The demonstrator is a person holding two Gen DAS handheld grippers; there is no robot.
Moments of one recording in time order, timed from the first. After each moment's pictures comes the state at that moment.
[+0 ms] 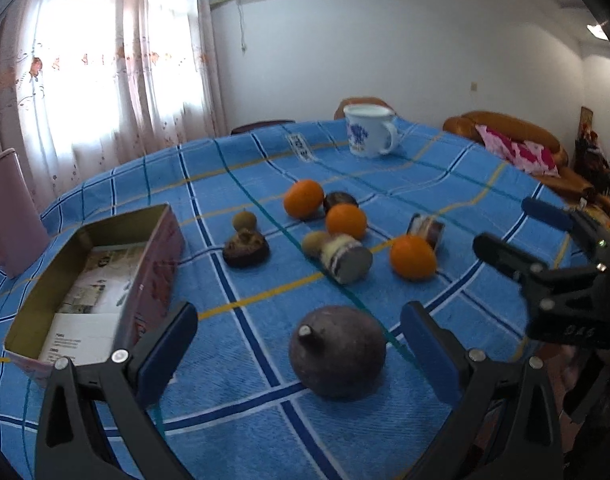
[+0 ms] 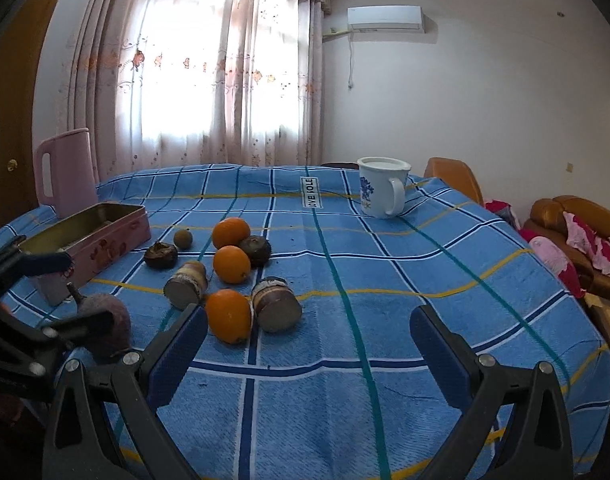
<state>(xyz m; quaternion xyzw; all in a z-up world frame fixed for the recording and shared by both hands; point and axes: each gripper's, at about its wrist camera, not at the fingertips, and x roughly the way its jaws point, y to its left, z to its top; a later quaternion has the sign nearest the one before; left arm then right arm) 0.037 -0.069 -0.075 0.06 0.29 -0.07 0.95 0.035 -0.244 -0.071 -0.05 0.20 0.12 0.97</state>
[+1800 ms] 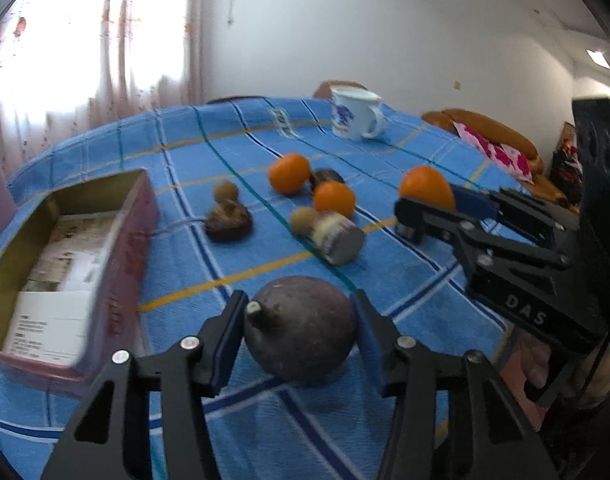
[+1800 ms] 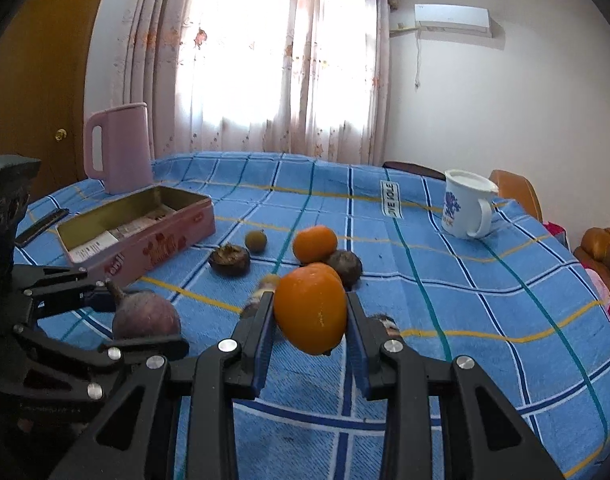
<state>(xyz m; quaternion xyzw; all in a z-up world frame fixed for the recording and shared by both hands) 0.038 -0.042 -0.075 0.00 0.32 -0.13 0.94 0.055 -0.184 -0.060 -0.09 0.21 0.23 0.95</state>
